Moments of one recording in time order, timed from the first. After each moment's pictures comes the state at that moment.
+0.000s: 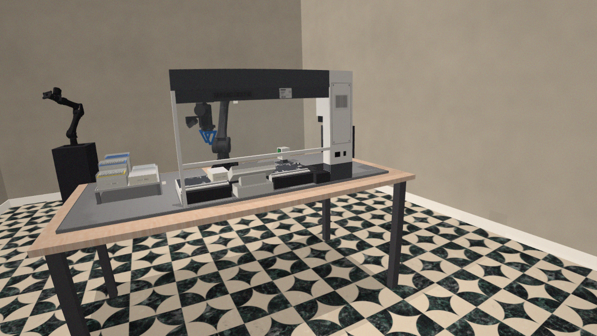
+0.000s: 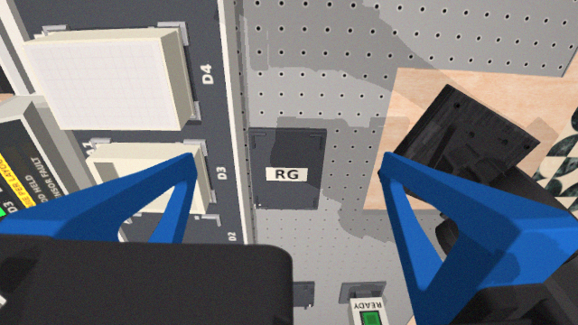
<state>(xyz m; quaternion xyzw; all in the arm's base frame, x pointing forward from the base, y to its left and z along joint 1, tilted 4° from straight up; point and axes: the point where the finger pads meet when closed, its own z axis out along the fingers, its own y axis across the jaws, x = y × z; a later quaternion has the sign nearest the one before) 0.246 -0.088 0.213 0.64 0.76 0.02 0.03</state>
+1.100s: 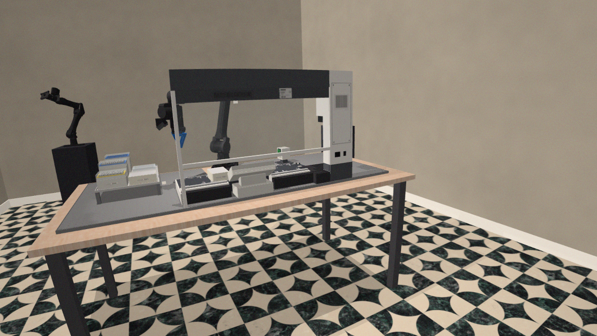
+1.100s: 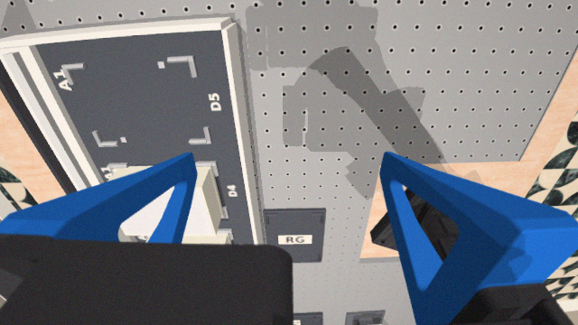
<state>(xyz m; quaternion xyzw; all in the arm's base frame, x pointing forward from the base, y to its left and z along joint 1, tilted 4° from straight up) 0.269 -0.235 0.218 0.66 0.75 0.02 0.04</state>
